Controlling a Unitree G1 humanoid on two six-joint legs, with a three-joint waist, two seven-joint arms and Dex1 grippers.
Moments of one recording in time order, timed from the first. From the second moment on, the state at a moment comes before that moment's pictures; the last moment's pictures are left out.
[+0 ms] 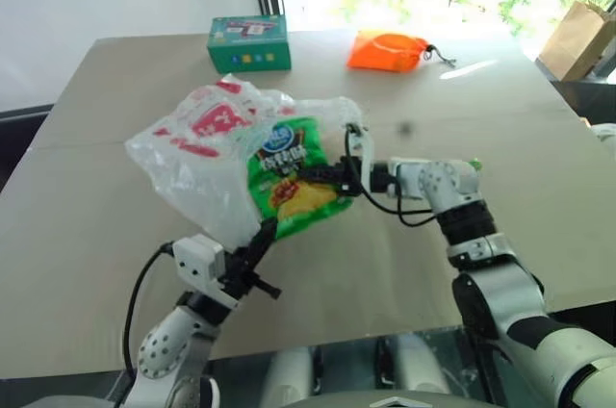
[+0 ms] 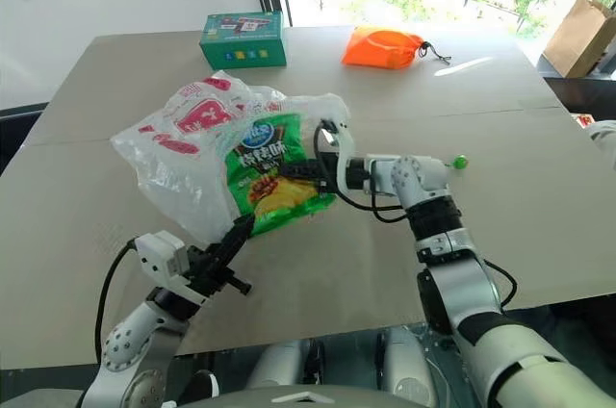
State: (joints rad) left arm 0.40 0.27 0.07 -0.50 -0.44 0.02 -0.56; right arm -0.93 -0.03 0.05 0.51 0.64 0.98 0.72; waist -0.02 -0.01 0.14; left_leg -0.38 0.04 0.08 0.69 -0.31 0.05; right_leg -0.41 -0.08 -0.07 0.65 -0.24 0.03
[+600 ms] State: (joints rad) left arm 0.37 0.29 0.00 -0.50 -0.45 0.03 -0.61; right arm -1.33 0.18 -0.29 1.17 0.68 0.59 0.38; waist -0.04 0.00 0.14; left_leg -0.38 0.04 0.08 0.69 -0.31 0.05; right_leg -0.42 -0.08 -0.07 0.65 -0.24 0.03
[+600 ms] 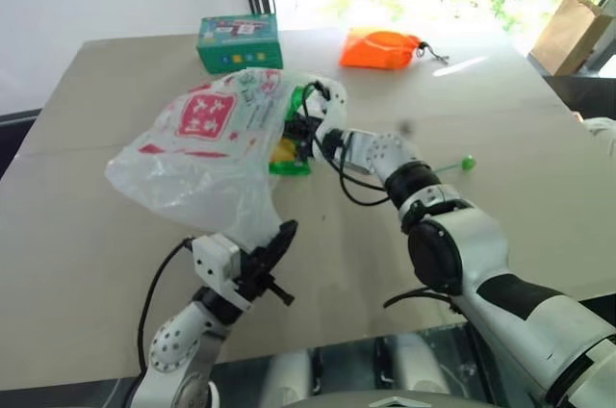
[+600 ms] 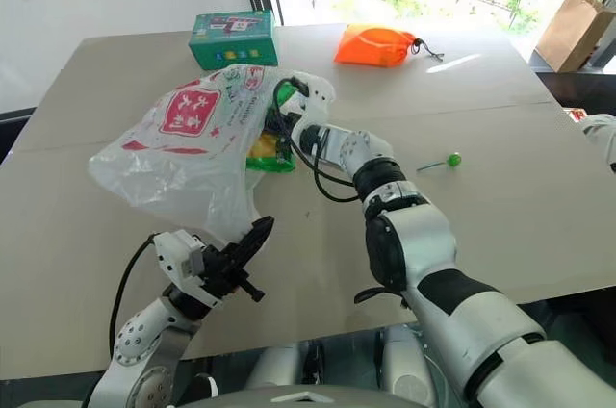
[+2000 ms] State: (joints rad) left arm 0.41 0.29 0.00 -0.44 -0.51 0.02 -0.68; right arm -1.14 -0.09 0.08 1.17 0.04 -0.12 0.35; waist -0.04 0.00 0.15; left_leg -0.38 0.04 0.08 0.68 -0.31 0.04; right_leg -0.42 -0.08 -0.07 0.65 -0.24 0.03
